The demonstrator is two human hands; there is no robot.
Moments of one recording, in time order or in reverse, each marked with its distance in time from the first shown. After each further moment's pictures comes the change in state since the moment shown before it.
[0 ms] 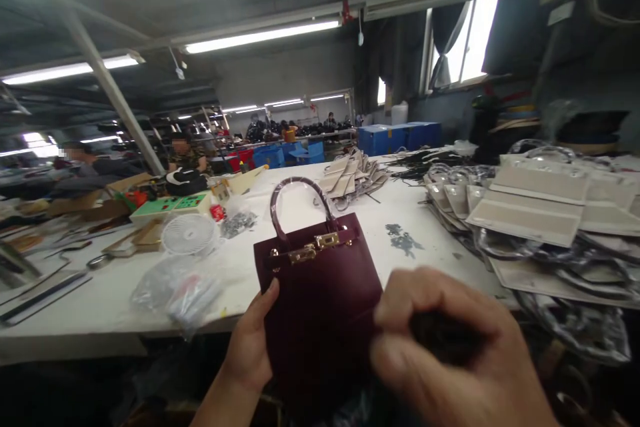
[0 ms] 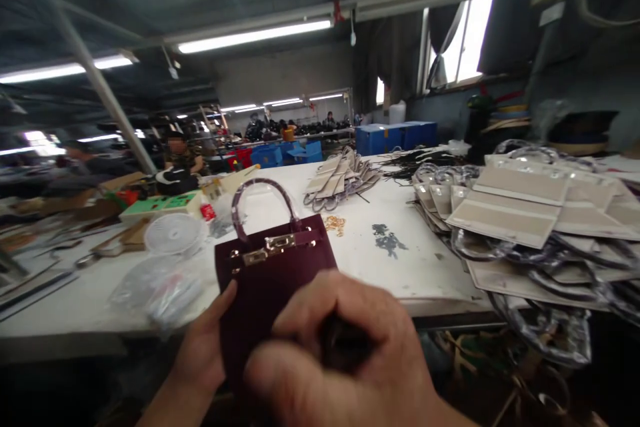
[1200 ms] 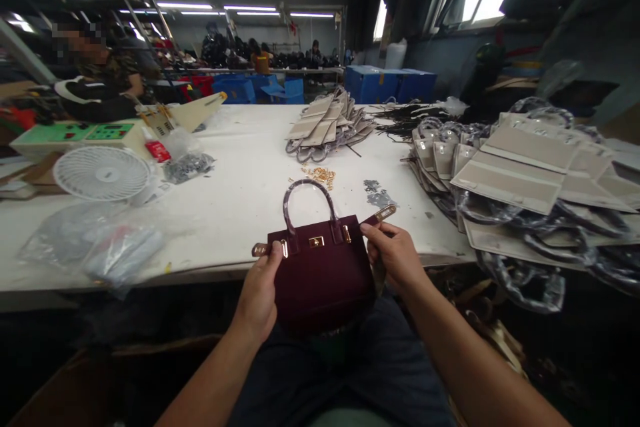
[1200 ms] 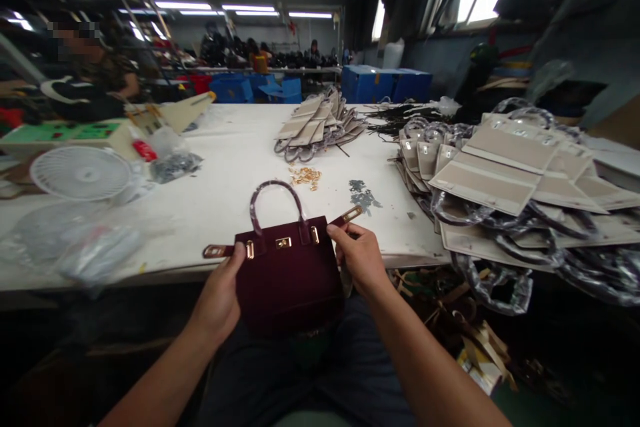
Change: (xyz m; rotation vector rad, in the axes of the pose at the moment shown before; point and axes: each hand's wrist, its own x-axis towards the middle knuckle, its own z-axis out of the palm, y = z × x) left_hand 0.082 -0.093 -0.030 0.217 0.211 0.135; right_hand 0.051 0.223 0.005 0.328 0.082 0.537
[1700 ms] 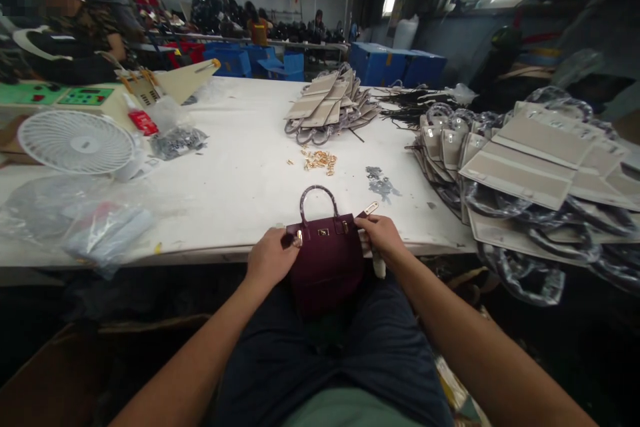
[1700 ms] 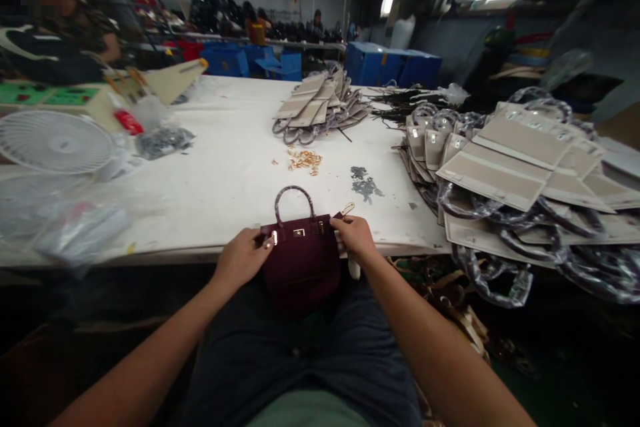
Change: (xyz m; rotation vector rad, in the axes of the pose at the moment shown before) left_hand 0.065 -0.028 -0.034 1.173 0.103 0.258; right_hand 0.056 0.062 -0.013 -0.414 -0.006 0.192
